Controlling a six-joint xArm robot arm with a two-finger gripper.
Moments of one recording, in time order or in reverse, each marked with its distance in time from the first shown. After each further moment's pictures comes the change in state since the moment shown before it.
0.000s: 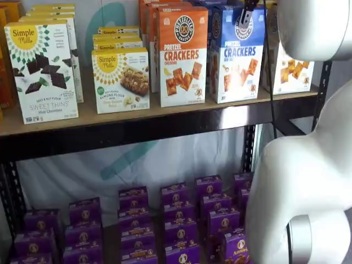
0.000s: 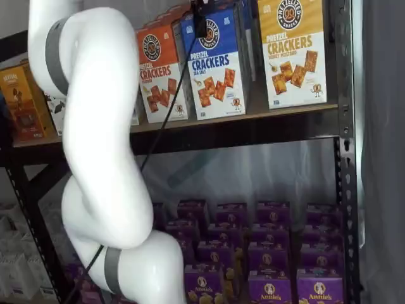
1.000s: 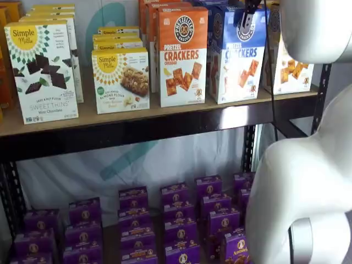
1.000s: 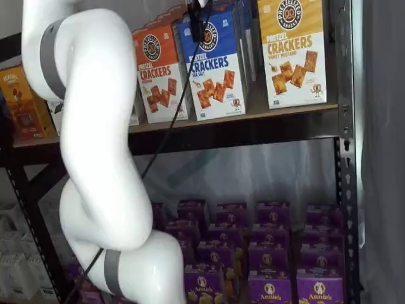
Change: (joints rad) arm 0.028 -0.027 0.030 -0.041 0.023 0.015
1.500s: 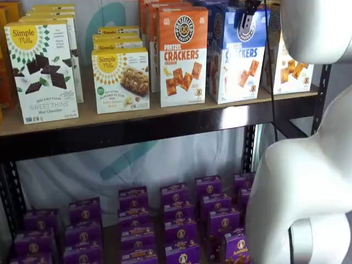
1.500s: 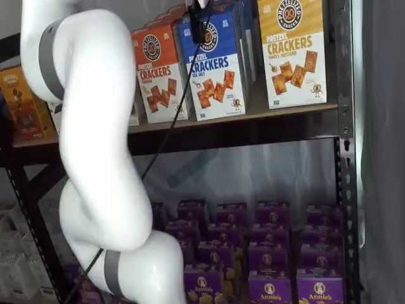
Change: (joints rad) arm -0.004 -0.009 0.016 0.006 -0.013 -0.003
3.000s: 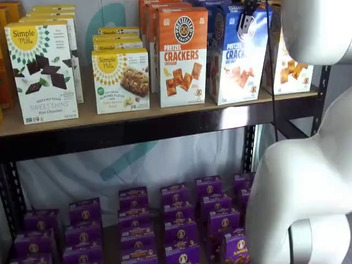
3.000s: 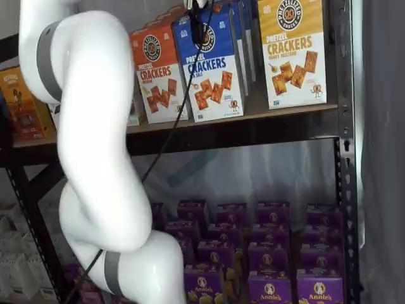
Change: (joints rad) arm -0.014 -0.013 -0.003 0.020 0.037 -0.003
